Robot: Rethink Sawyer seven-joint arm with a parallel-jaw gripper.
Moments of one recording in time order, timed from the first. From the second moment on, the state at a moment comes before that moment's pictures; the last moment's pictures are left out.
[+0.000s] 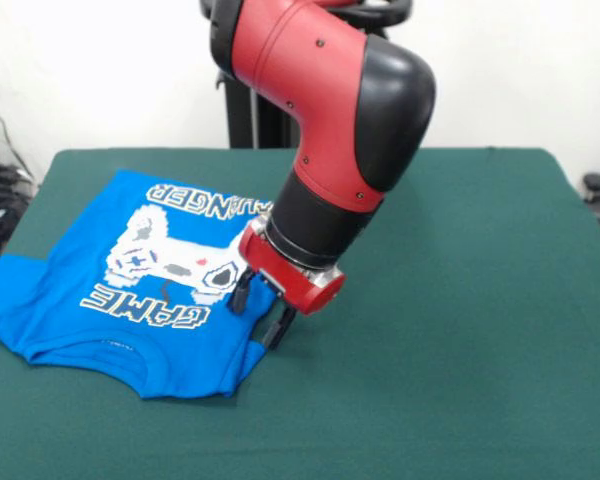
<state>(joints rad) 0.22 -0.03 -0.66 1.34 0.61 0.37 2.01</state>
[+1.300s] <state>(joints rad) 0.28 0.05 -0.77 1.29 0.61 0.57 2.01</state>
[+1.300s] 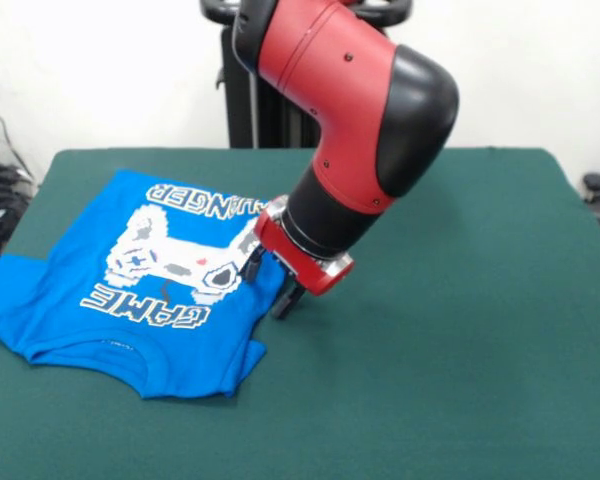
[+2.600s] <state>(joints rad) 0.26 0.05 -0.81 1.29 0.61 0.64 2.01</state>
